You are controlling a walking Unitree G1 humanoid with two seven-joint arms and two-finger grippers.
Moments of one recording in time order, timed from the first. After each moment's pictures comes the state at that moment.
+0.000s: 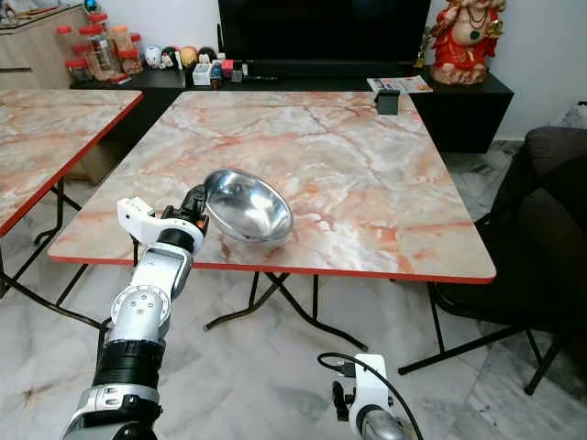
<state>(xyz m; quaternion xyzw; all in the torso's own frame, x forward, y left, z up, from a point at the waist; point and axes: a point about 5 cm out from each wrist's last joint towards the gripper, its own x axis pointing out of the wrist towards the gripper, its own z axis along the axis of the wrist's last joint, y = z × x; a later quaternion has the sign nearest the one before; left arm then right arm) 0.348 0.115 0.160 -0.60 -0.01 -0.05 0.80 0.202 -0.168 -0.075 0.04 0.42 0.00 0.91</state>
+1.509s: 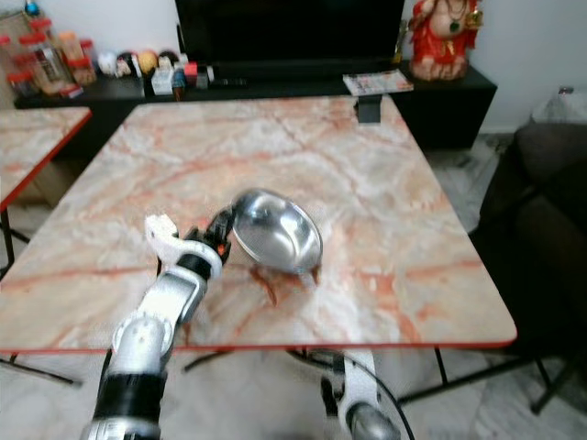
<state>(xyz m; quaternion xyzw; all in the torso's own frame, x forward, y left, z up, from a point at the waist) 0.316 0.088 0.148 -0.61 0.07 -0.15 0.78 0.200 -0.164 -0.076 0.04 0.42 0.01 0.90</state>
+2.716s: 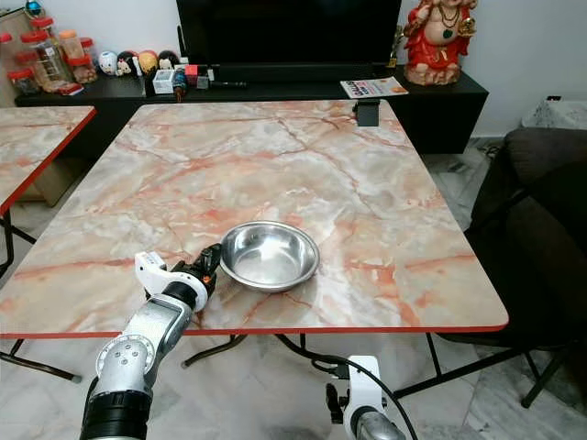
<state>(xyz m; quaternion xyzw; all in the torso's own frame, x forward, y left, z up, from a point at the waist) 0.308 0.118 0.099 -0.61 0.14 -0.02 0.78 0.201 -0.160 -0.076 0.04 0.42 0.02 0.90</state>
